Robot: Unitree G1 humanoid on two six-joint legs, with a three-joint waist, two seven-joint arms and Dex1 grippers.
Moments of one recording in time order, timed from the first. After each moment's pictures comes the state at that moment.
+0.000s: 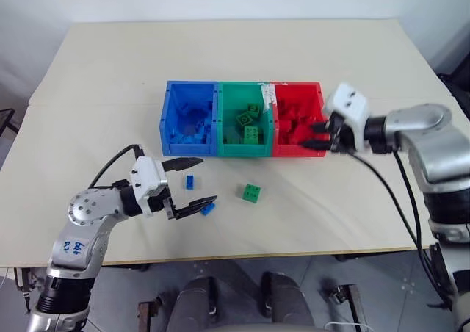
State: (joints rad) left arm -0.19 0.57 0.05 -0.27 -0.42 0.19 -0.92; right arm -0.87 -0.79 0.14 0.09 0.13 0.71 1.03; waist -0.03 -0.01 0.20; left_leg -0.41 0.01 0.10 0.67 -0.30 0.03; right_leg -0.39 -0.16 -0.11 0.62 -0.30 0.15
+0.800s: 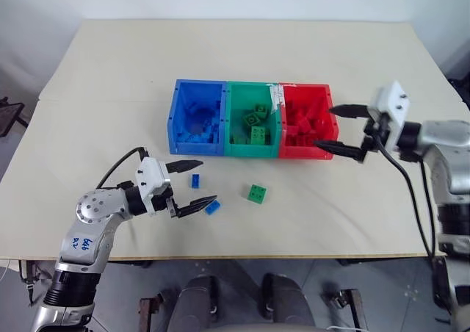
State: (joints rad) left arm -0.18 0.60 0.04 -0.14 -0.37 0.07 -0.96; right arm -0.50 -0.82 -0.16 0.11 0.35 0.23 1.25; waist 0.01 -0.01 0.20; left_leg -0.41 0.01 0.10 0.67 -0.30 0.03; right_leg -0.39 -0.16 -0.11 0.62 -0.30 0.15
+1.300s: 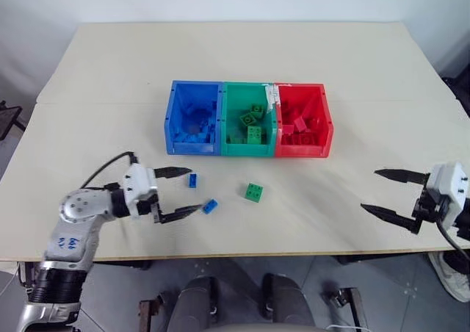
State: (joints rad) left arm -0.16 0.67 0.14 -0.04 -0.41 0.02 -1.07; right arm 0.02 -0.85 -0.44 0.05 0.43 -0.01 1.31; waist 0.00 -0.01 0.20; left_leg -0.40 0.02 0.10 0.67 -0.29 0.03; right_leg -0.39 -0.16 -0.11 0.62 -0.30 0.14
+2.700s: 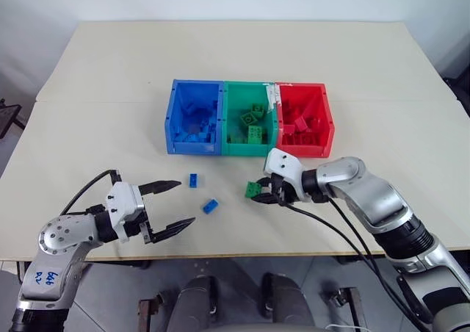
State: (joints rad) left arm 0.06 0.65 0.19 -0.31 -0.47 0.12 -0.96; right arm -0.63 -0.61 0.38 -0.20 0.24 0.78 0.96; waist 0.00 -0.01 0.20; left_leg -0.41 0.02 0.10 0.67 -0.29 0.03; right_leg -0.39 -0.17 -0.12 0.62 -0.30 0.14
